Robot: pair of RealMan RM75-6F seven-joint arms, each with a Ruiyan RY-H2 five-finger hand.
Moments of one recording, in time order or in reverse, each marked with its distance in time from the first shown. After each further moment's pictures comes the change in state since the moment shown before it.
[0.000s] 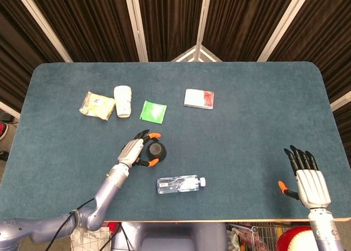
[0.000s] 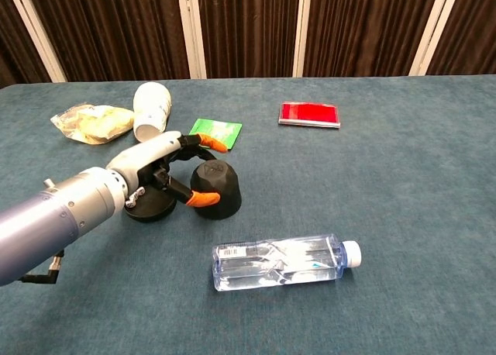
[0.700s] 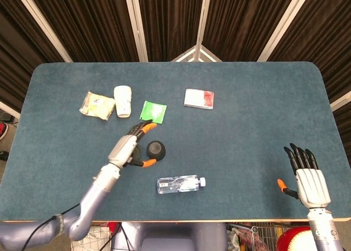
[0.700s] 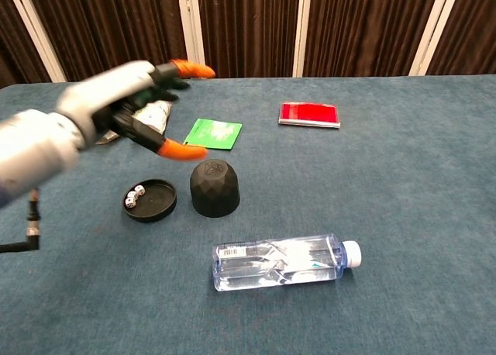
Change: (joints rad) left arm 0.085 0.230 0.011 -0.376 0.128 0.213 0.064; right arm -0.002 -0.012 0.013 -0.007 -0.012 0.030 -0.008
